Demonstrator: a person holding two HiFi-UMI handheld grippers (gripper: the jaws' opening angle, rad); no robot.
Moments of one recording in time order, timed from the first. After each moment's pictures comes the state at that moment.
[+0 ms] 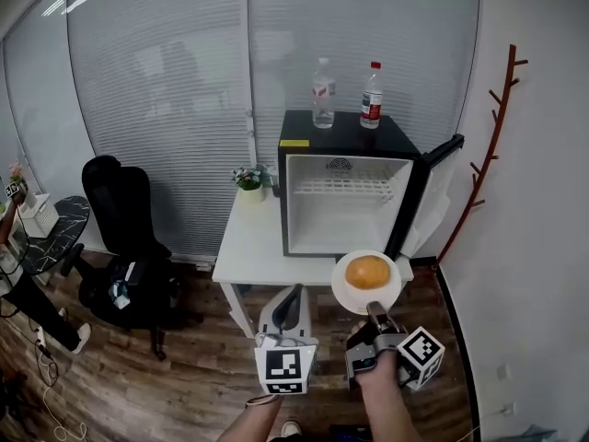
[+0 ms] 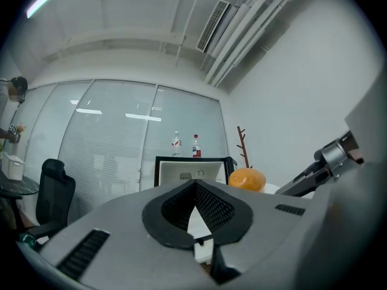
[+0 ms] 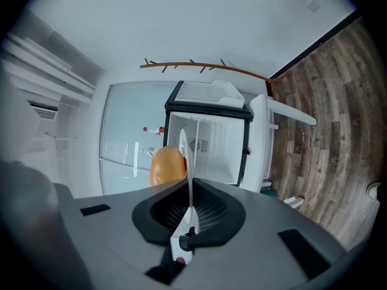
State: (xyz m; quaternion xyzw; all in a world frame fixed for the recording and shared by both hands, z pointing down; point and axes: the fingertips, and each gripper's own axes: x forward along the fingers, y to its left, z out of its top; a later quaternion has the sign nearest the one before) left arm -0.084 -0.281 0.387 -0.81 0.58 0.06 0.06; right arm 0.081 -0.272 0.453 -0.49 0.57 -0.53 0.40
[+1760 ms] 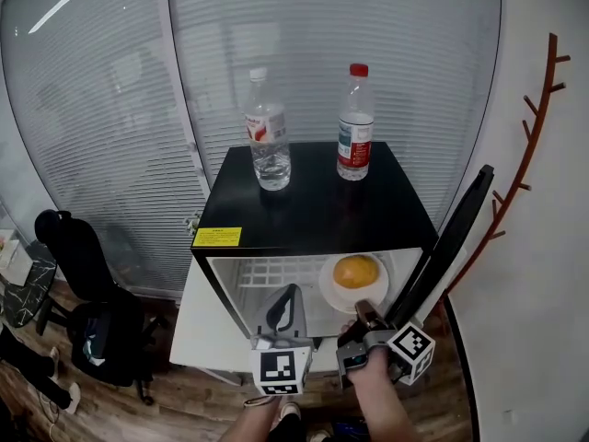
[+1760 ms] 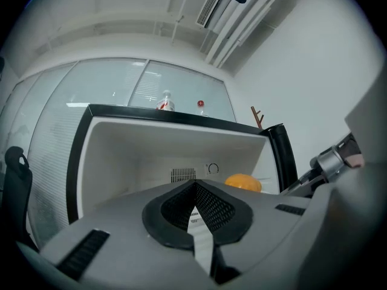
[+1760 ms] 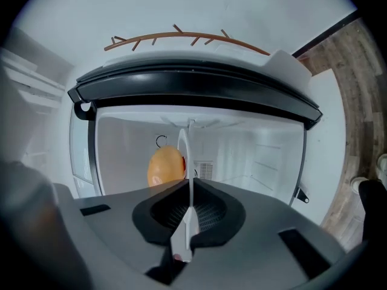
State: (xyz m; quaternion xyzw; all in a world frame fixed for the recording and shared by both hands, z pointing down) left arm 0.013 -0.629 0.398 -0.82 0.57 0.04 0.06; right arm 0.164 -0.623 0.483 -0.48 0.55 -0.56 0.39
